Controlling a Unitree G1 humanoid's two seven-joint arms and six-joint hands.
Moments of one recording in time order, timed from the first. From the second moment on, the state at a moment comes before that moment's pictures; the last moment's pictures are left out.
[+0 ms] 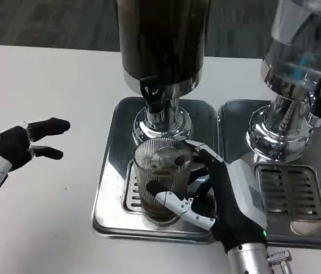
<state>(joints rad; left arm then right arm) 0.02 0.47 0.31 0.44 -0.38 -0.66 -0.80 0.07 -0.02 0.38 0.23 -0.60 -0.23 -0.46</state>
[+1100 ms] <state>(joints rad) 0.02 0.47 0.31 0.44 -0.38 -0.66 -0.80 0.09 -0.01 0.36 0.25 -0.58 -0.31 -0.51</state>
